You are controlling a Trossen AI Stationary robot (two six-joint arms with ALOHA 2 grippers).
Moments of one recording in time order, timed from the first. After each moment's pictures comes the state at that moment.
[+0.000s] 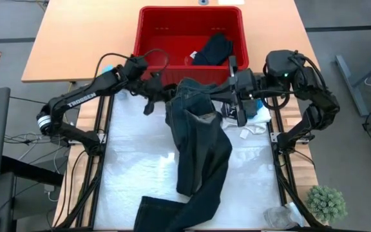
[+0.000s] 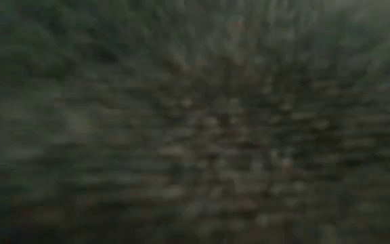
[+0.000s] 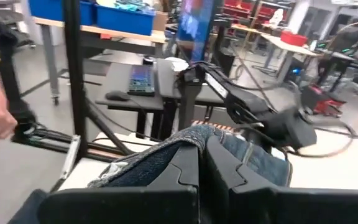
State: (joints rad) left arm 0.59 1.37 1.34 -0.56 0.54 0.44; right arm 0.02 1.54 2.29 -0.84 -0.04 -0.19
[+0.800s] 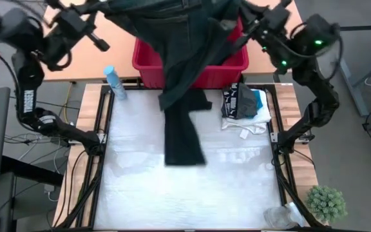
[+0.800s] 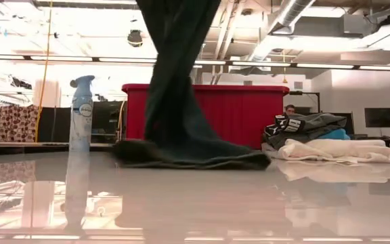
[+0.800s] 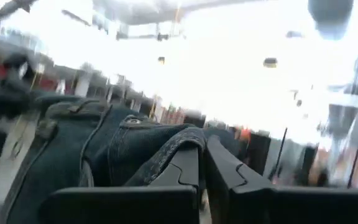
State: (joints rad) left arm 0.58 1.37 2.36 -0.66 -0.35 0.95; right arm -0.20 1.52 2.29 -0.20 0.51 -0.56
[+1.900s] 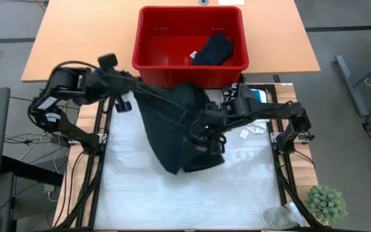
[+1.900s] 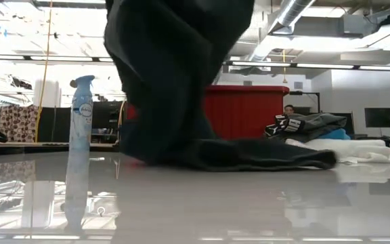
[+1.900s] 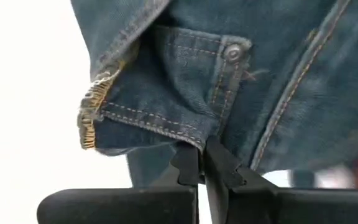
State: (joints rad) left arm 0.08 1.44 2.16 -1.55 -0.73 0.27; right arm 0.10 1.77 2.04 -1.42 0.13 -0.04
